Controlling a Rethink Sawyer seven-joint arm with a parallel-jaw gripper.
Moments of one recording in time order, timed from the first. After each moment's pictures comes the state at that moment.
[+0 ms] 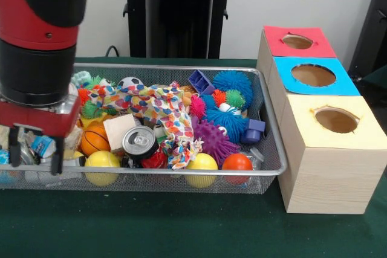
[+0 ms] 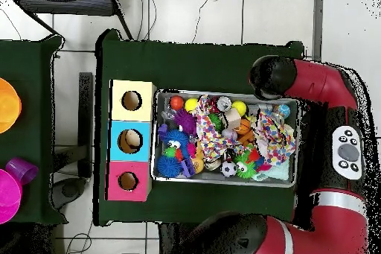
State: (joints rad) arm -0.48 -0.36 0.10 0.95 -0.34 0.83 1.57
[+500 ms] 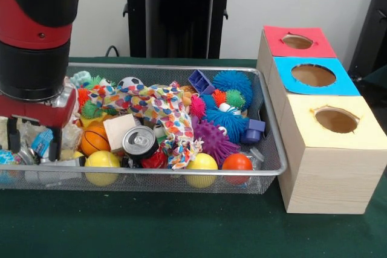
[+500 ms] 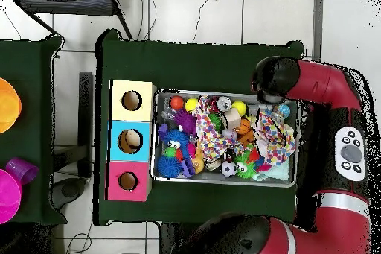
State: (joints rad) arm -0.49 -0.36 0.10 0.95 -0.36 0.92 1.57
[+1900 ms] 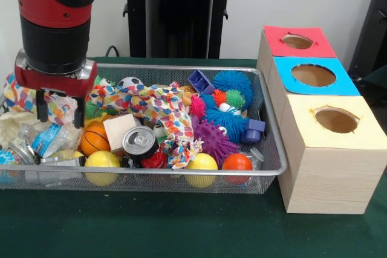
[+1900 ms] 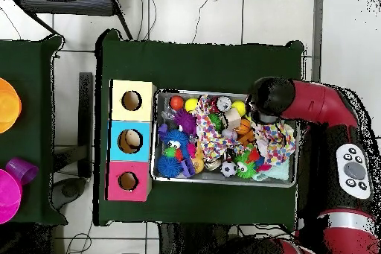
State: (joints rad) arm -0.51 -0.46 0.10 1.17 -0.37 0.90 1.57
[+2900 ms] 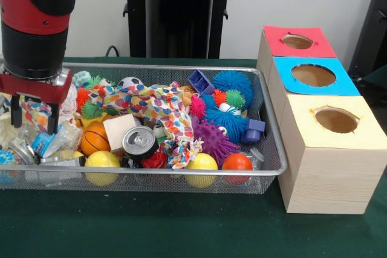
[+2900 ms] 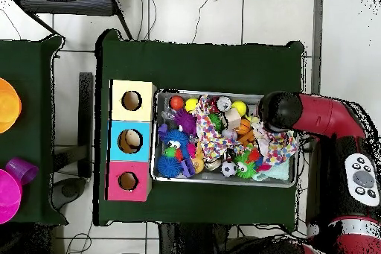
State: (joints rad) arm -0.56 -0.46 0.10 1.22 -0.45 0.75 1.57
